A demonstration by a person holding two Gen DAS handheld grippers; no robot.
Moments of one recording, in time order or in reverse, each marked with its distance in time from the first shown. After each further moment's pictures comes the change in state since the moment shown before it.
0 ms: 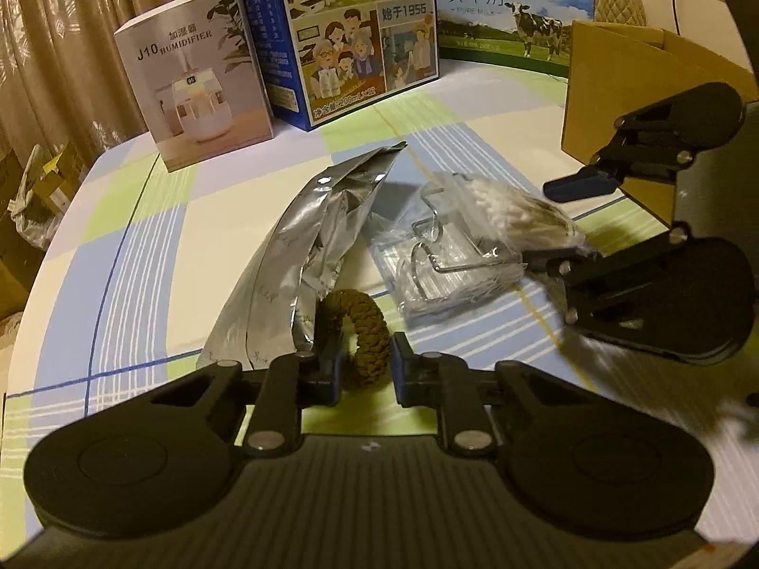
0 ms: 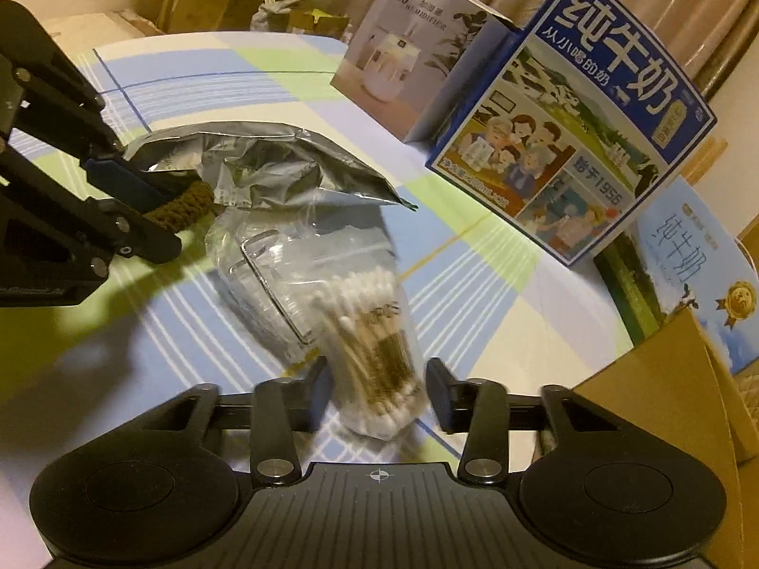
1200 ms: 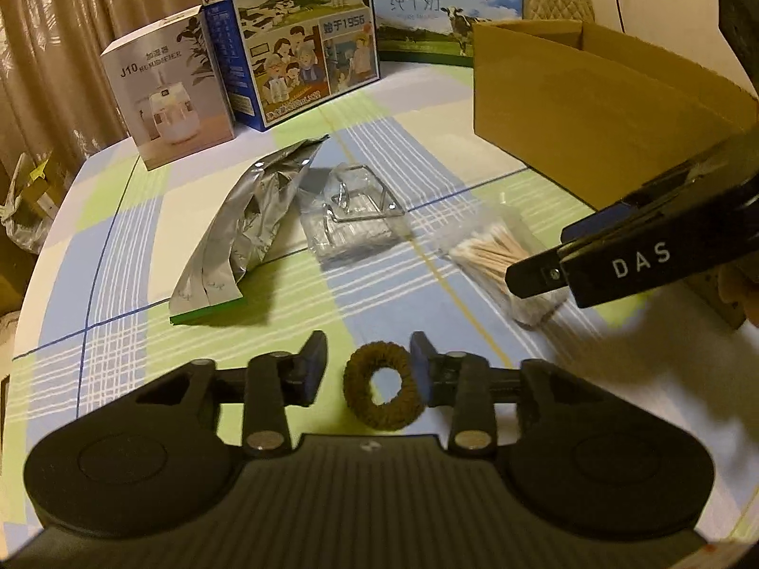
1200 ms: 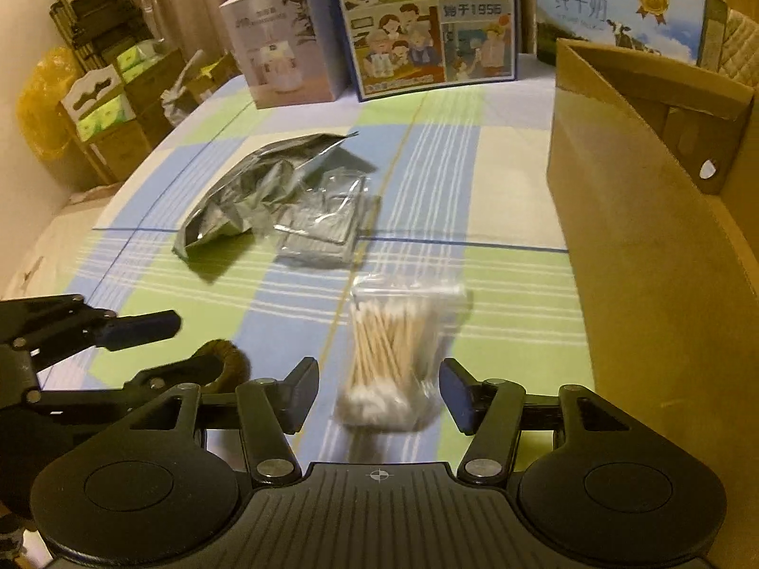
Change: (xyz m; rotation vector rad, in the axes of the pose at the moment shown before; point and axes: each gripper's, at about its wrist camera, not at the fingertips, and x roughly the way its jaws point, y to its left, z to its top) left arm -0.066 -0.042 -0.029 0.036 -0.004 -0.059; right arm -0.088 -0.038 -0.044 0.719 0.120 0.235
